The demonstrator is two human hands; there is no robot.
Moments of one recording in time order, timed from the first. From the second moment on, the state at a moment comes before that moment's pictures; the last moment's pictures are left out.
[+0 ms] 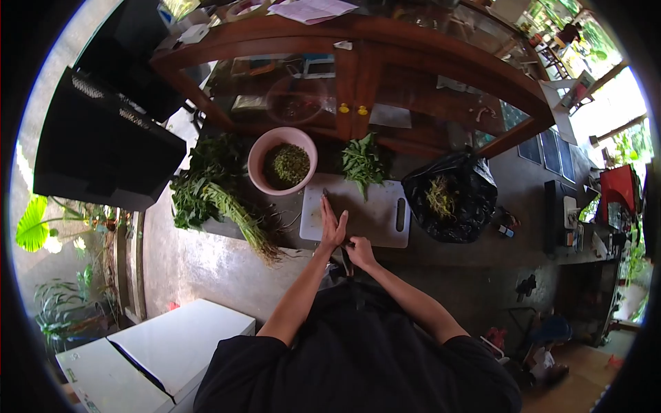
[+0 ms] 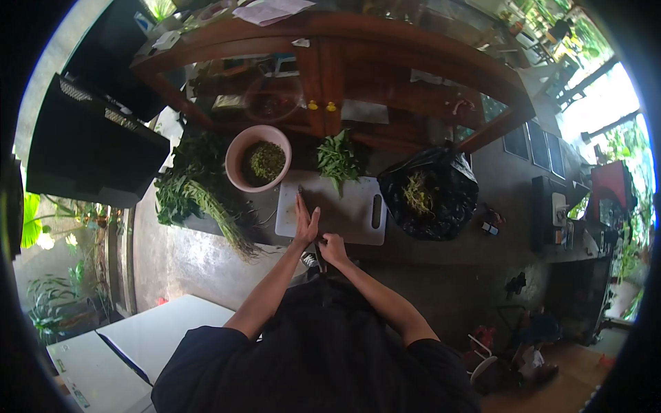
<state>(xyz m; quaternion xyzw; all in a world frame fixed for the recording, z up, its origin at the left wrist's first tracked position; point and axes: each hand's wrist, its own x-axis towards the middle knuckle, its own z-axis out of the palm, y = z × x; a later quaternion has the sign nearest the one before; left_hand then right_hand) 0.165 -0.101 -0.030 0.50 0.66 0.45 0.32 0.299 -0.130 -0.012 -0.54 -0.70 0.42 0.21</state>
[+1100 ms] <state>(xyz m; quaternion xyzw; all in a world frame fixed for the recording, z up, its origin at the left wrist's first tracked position) 0.182 -0.051 0.042 0.43 0.69 0.55 0.20 0.329 -0.033 0.076 -0.38 -0.74 0.52 0.19</state>
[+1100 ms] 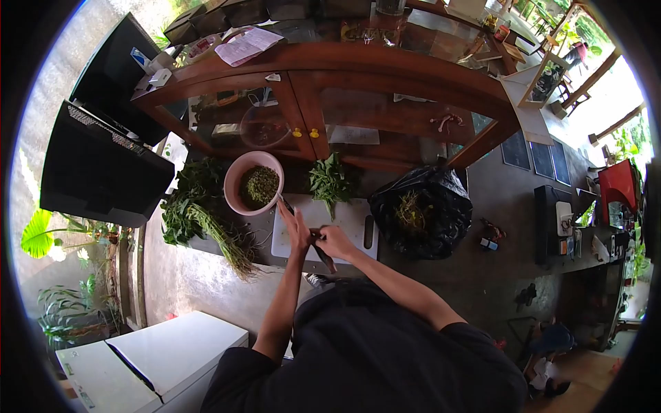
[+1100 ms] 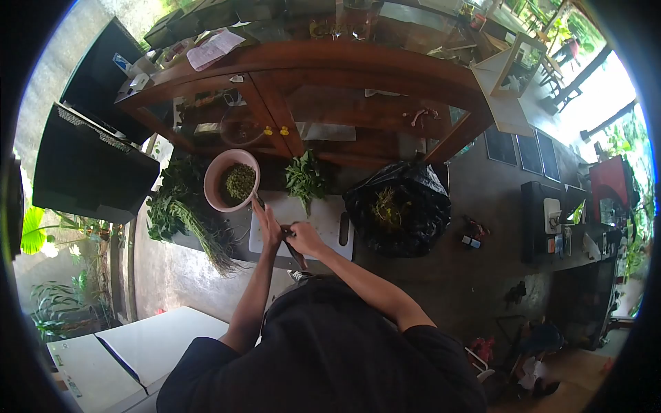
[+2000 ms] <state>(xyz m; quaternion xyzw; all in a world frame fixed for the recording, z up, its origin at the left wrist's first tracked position) 0.034 -0.008 0.053 0.42 0.78 0.47 0.00 0.214 0.042 0.102 -0.34 -0.88 0.29 0.14</state>
